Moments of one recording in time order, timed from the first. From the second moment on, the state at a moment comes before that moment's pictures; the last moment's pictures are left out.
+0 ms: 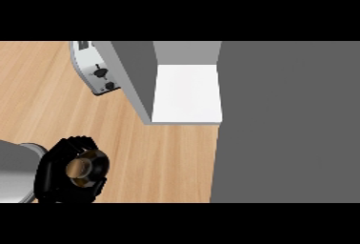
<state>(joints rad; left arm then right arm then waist) 0.08 0.02 0.18 -1.47 0.11 -0.27 -0.52 -0.09 -0.11 -0.01 -2.43 -0.17 0.14 0.62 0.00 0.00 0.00</state>
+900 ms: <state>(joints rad) 0.01 0.00 -0.20 -1.87 0.13 0.03 -0.07 -0.10 -0.10 -0.01 -2.43 -0.18 0.14 0.64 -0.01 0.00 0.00</state>
